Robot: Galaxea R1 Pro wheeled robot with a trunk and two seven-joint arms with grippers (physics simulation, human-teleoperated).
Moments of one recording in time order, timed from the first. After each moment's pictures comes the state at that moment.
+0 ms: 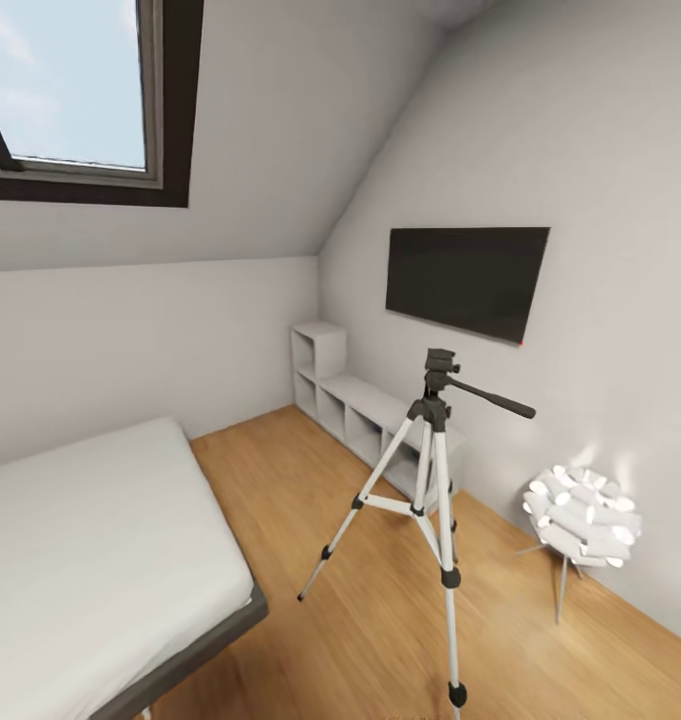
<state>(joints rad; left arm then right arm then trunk) -0.24 0.01 -0.51 0.00 0.98 -0.07 0.16 -0.20 -0.16 -0.44 0.03 0.45 -0.06 0.22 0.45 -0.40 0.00</state>
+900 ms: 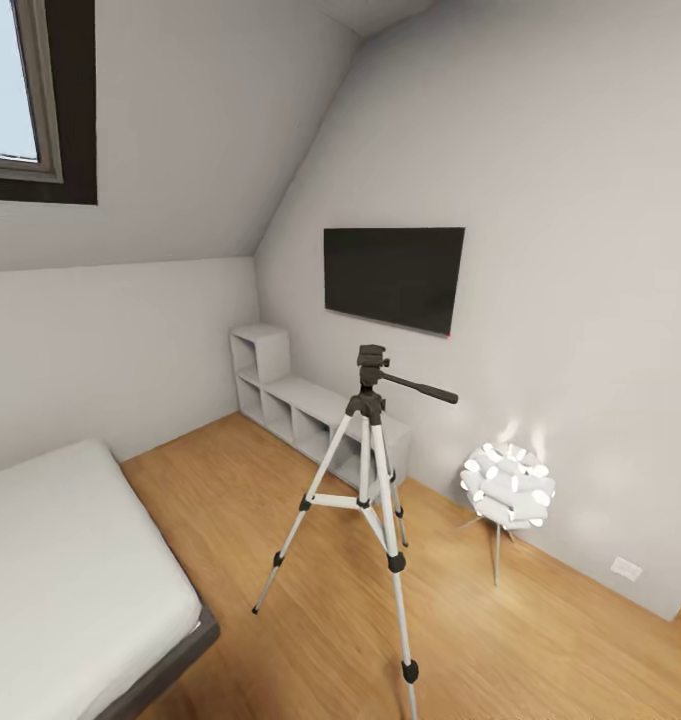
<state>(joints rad) -0.24 0.01 -0.51 0.00 0.98 -0.07 0.16 -0.20 -0.16 -0.44 0.03 0.46 -0.06 0.22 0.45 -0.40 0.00</state>
